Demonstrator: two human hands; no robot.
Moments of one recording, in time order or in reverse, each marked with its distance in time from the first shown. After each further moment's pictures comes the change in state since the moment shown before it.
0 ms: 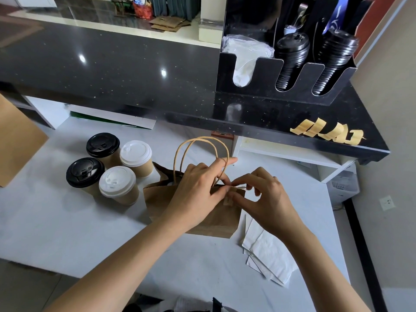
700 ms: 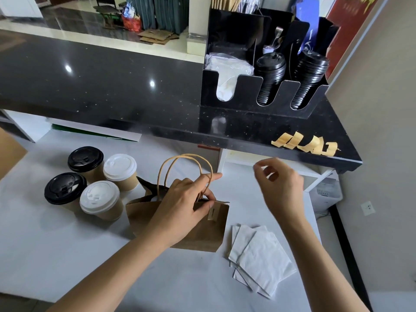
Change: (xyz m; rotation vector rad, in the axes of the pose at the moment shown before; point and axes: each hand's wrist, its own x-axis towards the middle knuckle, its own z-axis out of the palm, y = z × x) left_hand -0.001 0.004 -0.006 -0.021 -0.047 0.016; right_hand 0.036 0.032 -0.036 -0.030 0.404 0.337
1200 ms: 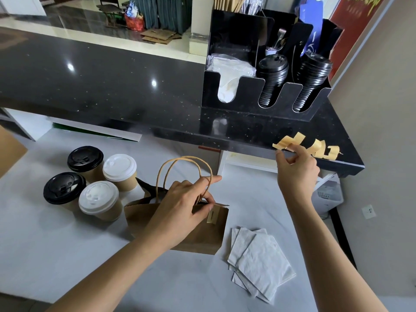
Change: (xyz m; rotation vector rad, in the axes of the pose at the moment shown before) left_hand 0.000 -0.004 0.002 0.008 0.003 0.007; right_hand 0.049 0.013 -0.002 -0.026 0.199 0.217
